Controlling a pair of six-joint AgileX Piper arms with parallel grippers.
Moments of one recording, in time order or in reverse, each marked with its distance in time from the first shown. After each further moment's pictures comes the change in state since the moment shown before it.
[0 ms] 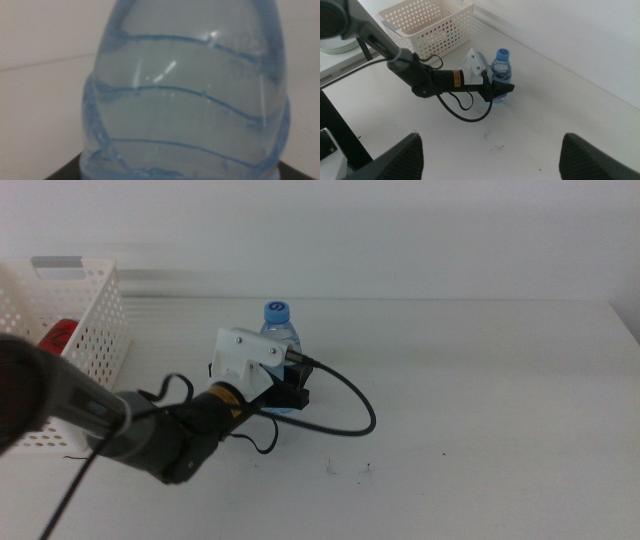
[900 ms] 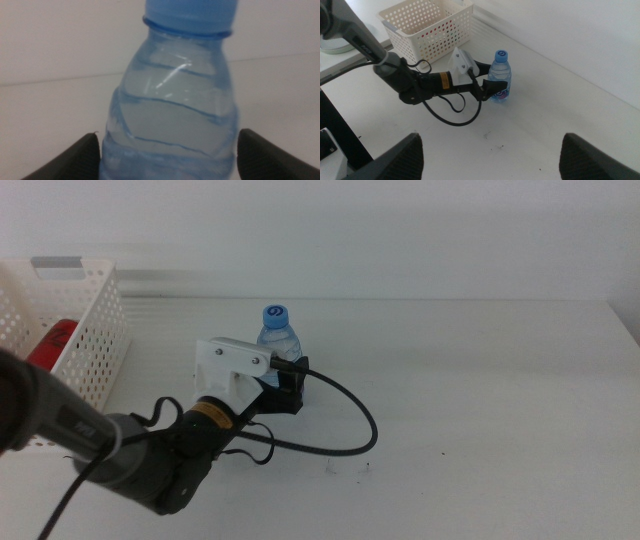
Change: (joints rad) left arm -0.039 -0.054 0.141 -0.131 -0.166 0.022; right arm 0.000 0.000 0.000 0.000 0.000 -0.002
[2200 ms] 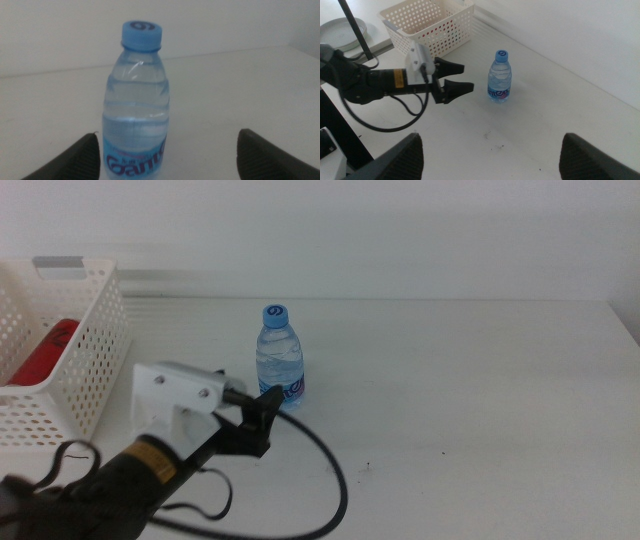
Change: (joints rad) left arm -0.051 -0.423 0.346 -0.032 0.121 0.001; right arm 0.000 0.000 0.000 0.000 0.000 -0.004
